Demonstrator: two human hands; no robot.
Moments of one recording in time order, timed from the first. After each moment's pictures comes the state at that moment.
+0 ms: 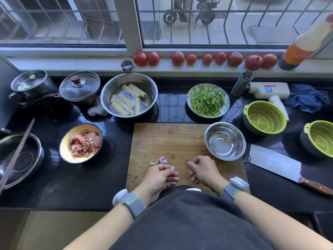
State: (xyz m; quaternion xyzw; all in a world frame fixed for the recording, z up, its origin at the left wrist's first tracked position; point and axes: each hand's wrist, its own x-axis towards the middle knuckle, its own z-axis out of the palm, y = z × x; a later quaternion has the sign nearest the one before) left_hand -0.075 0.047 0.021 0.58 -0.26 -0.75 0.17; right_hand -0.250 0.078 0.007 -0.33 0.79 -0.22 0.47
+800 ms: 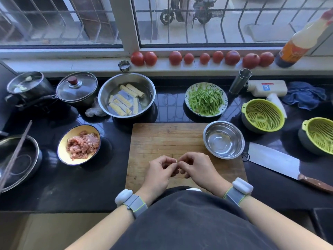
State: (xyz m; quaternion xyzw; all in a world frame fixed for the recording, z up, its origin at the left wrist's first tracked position) left_hand -0.079 0.047 0.018 0.54 -0.48 -0.64 0.26; right_hand -0.234 0.080 0.046 -0.45 0.71 -0.29 0.46
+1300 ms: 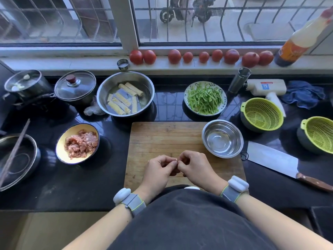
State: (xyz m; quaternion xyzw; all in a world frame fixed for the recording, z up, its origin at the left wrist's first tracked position) left_hand -0.082 0.049 0.019 0.54 -0.45 -0.66 0.27; right_hand -0.232 0.079 0.044 -0.50 0.73 -0.25 0.40
